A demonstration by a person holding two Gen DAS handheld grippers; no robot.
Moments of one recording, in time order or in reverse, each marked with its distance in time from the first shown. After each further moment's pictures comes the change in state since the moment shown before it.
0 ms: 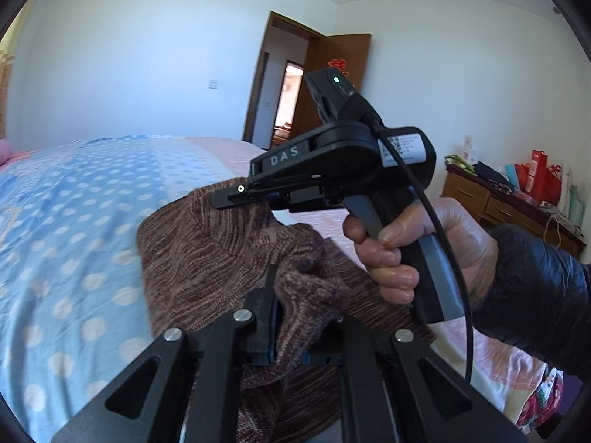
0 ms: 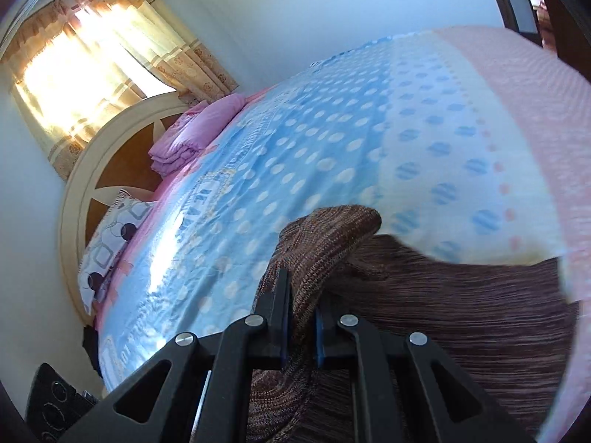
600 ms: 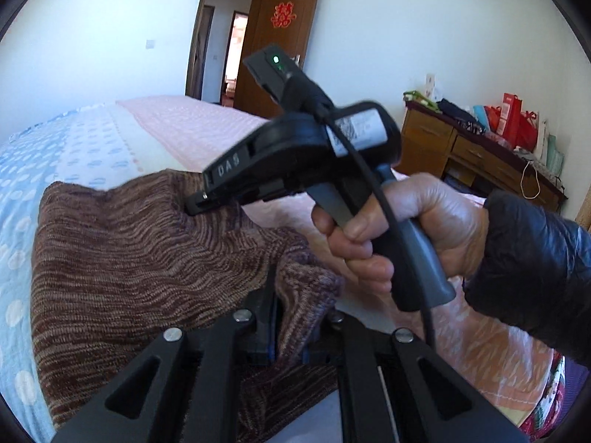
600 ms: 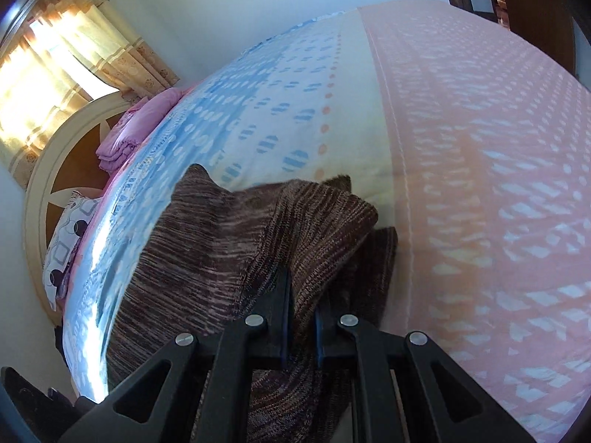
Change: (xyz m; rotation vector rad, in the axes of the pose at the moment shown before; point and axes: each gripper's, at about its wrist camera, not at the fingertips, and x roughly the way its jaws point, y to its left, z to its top) left arm 0.086 -0.083 -0.020 0.087 0.237 -0.123; right arm -0.033 -0.149 -0.064 0.141 0.059 -0.116
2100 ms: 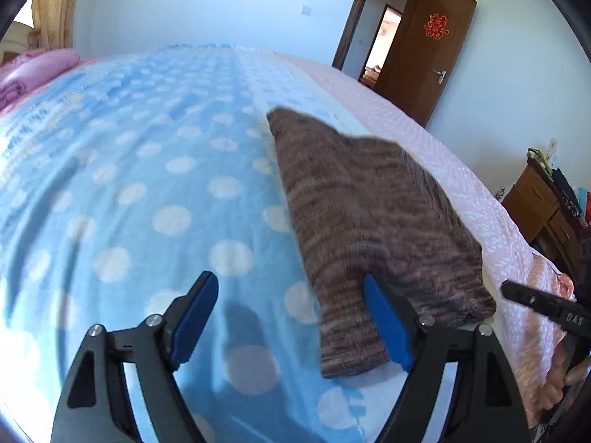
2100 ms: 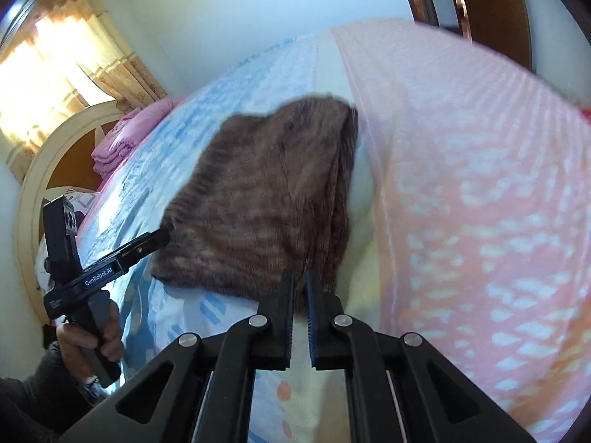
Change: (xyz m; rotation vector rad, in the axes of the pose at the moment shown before) left arm -0.121 0.102 -0.056 -0.384 0.020 0.401; right arm -0.129 0.058 -0.150 -0.032 -0.155 -0.150
